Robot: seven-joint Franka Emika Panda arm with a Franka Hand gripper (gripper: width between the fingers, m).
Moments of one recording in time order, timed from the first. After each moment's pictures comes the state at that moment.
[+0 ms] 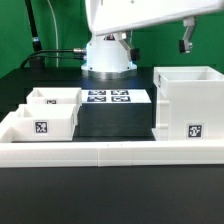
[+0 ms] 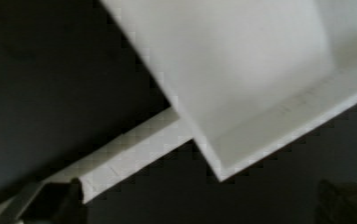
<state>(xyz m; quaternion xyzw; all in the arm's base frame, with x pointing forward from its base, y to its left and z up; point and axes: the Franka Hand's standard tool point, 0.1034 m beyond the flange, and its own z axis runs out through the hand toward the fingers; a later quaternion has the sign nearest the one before) 0.611 0.035 0.150 -0.97 0.22 -0.07 0.09</state>
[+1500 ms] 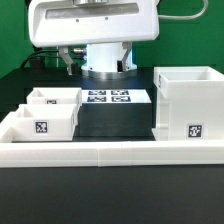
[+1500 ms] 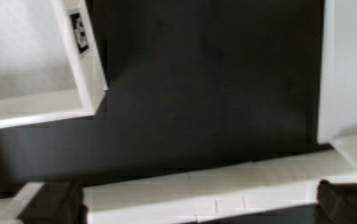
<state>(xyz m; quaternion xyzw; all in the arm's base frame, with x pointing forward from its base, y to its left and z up) 0.560 -0.064 0.111 -1.00 0.04 -0.04 0.03</state>
